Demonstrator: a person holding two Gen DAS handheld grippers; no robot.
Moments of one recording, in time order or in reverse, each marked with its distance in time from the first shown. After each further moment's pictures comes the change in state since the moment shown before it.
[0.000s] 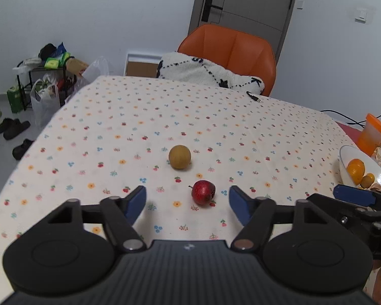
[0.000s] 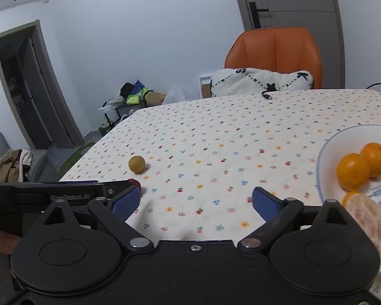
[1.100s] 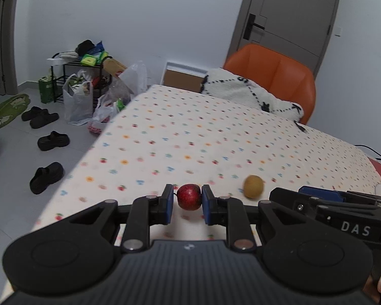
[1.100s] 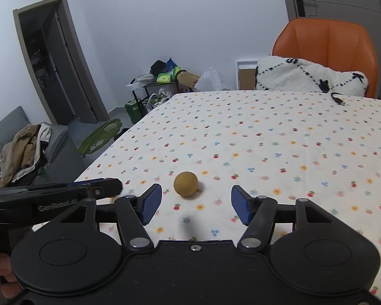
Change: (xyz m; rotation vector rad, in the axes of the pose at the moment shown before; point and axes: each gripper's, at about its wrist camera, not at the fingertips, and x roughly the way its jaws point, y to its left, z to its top) left arm -0.008 0.066 0.017 -0.128 -0.065 0.126; right arm 0.086 0.061 0.032 -0.098 0.100 0.116
